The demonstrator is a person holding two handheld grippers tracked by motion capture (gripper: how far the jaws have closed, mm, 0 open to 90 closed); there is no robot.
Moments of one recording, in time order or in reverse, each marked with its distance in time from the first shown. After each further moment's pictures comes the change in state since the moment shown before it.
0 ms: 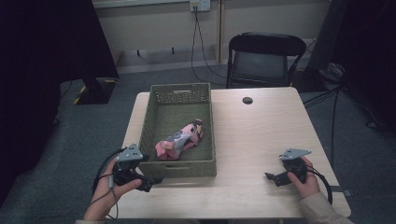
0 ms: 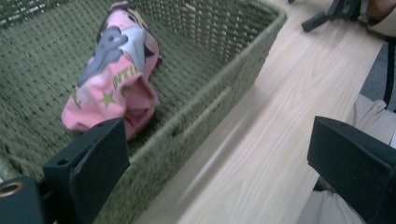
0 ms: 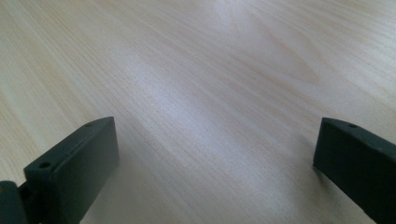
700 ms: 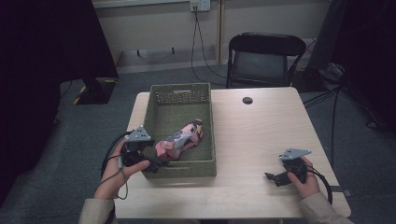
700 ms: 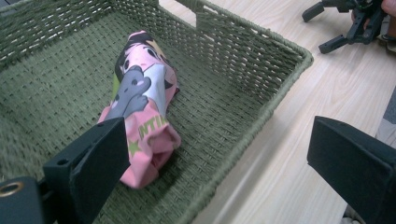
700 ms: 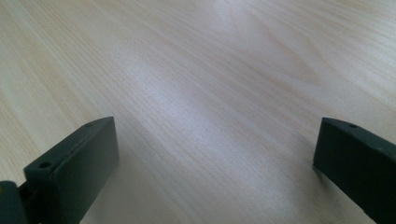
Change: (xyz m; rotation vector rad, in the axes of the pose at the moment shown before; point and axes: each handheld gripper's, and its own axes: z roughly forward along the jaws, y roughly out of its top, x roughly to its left) left arm 0.018 0.041 0.019 0.002 0.022 0.009; right arm 0.000 0.000 0.000 0.000 0.000 -0.001
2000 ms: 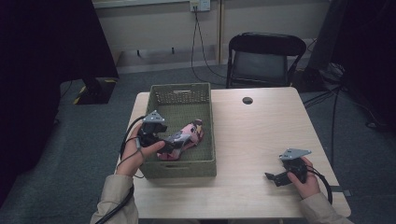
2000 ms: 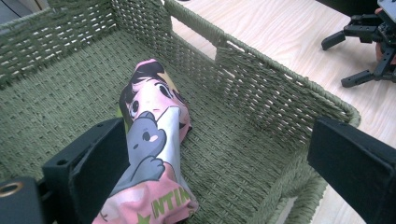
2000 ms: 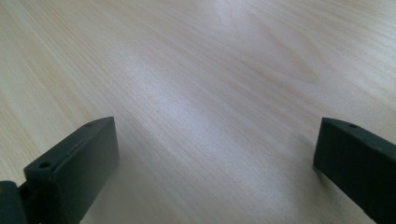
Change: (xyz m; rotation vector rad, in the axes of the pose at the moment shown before) left arm 0.028 0.031 0.048 -0.014 -0.003 -0.059; right arm 0.000 0.000 0.000 0.000 0.000 0.001
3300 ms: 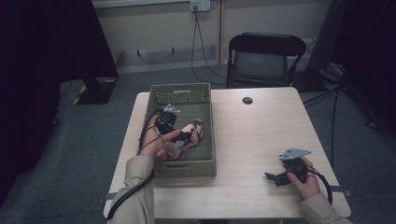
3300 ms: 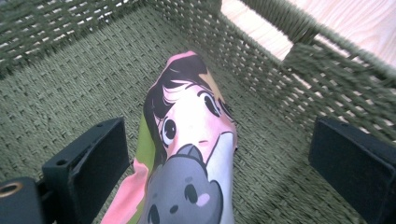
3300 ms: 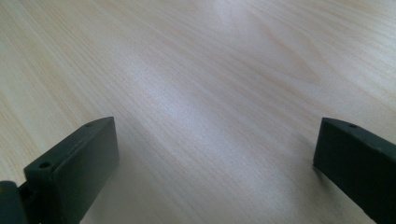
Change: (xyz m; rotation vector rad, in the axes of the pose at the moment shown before) left arm 0.031 0.012 0.076 0.115 0.087 -0.047; right arm 0.000 0.000 0.000 0.000 0.000 0.000
